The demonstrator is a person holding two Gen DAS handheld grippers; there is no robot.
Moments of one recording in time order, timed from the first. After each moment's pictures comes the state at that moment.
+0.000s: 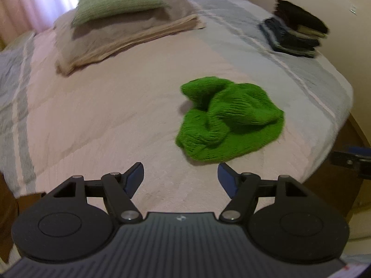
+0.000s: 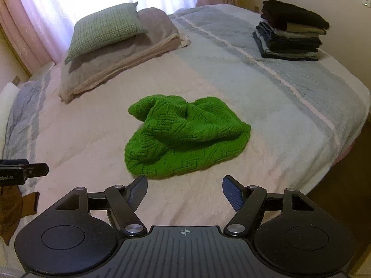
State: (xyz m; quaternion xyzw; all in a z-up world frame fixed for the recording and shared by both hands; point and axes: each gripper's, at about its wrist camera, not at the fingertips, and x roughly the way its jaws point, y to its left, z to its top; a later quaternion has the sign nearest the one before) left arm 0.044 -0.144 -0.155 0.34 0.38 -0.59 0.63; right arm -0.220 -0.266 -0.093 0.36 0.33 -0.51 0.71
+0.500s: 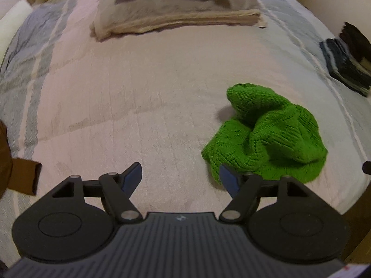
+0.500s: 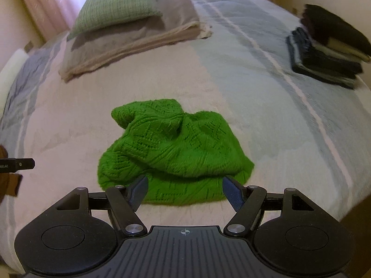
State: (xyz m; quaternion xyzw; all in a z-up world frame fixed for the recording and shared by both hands) left arm 0.066 -0.218 -0.220 0.29 0.46 -0.47 0.70; right arm -0.230 -0.410 -0.149 0.33 0.41 -0.42 0.74
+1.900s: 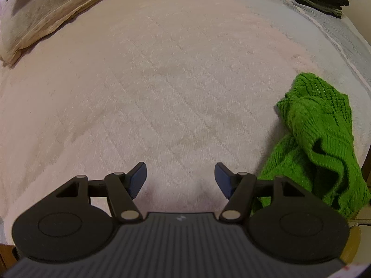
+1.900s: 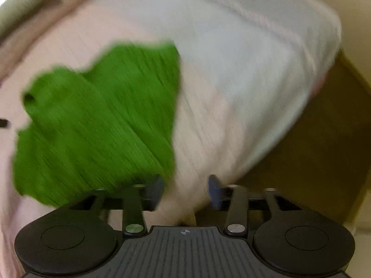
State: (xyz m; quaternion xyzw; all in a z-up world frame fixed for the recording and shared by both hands) left arm 0.061 -0.325 -0.350 0.43 0.42 -0.58 0.55; right arm -0.325 -0.323 -0.255 0.42 0.37 -0.57 0.60
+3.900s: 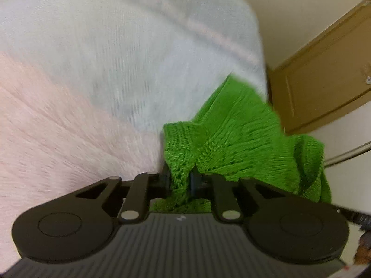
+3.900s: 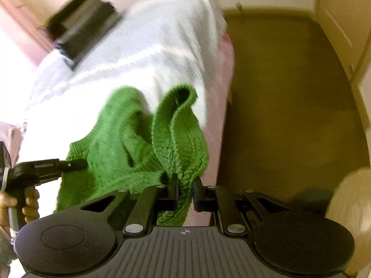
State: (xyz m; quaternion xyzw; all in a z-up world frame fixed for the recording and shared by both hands) left arm -0.236 -0.424 -0.427 0.38 0.39 -0.80 0.24; right arm -0.488 -0.267 -0.273 0.52 0.09 -0.73 0.44
